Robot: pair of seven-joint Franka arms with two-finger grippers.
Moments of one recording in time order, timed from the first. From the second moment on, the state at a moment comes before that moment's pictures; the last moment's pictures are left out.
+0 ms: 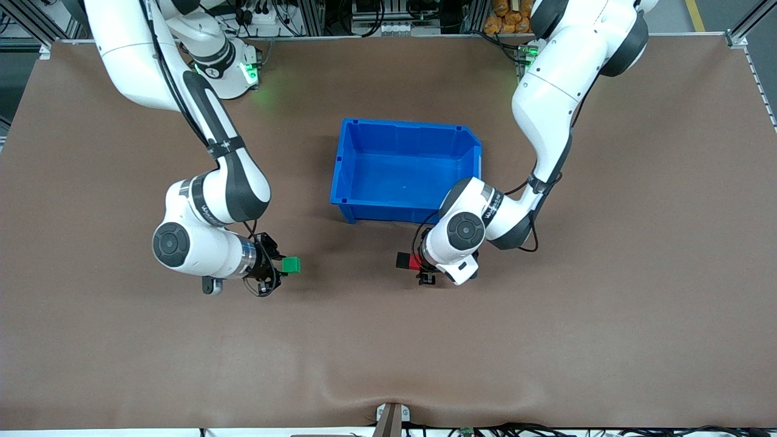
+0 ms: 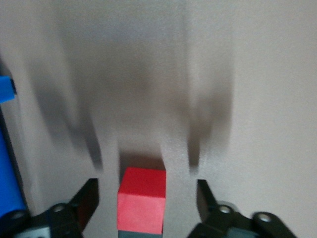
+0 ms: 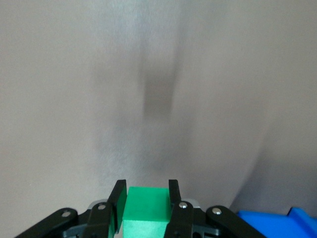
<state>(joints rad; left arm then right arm) -0.45 0.93 -0.18 -1.30 -0.05 2.24 -2.04 0.34 0.65 -0.03 -1.48 0.30 2.09 1.62</state>
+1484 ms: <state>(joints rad) -0.14 0.48 -0.18 -1.42 -0.04 1.89 -1.16 0.58 0.86 -0.03 -1.36 0.31 2.30 1.99</state>
